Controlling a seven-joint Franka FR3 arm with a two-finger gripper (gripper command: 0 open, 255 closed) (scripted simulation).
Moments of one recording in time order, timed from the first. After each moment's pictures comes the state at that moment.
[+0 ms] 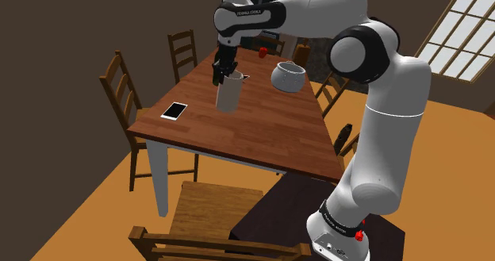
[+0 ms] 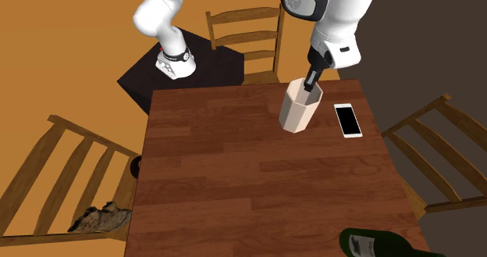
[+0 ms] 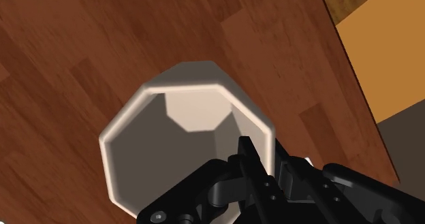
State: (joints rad) arm 0.16 0.30 -0.28 -1.57 0.08 1.90 -0.10
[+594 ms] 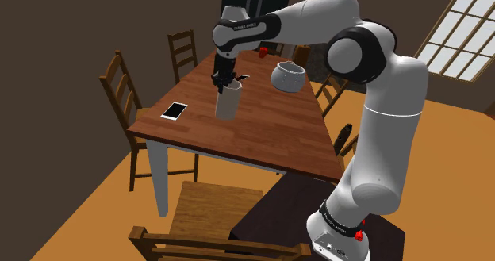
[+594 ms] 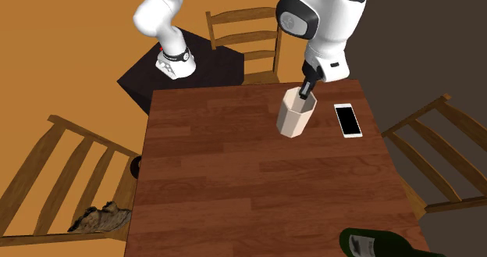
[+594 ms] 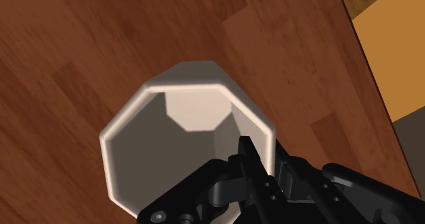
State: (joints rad) arm 0.16 0.32 -0.28 -1.67 0.09 2.01 -0.11
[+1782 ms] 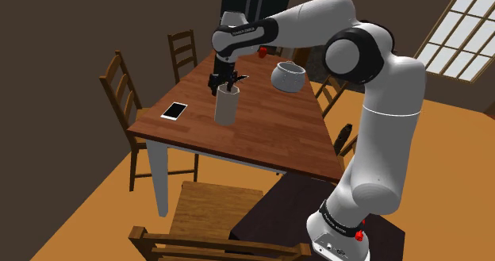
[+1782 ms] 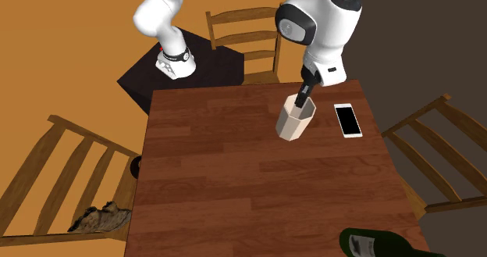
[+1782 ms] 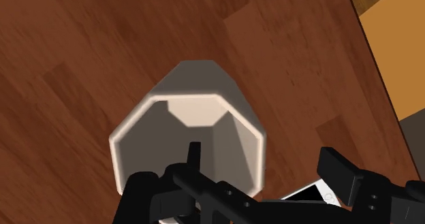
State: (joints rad) arm 0.16 0.33 -0.27 -1.70 0.10 2.05 -0.11
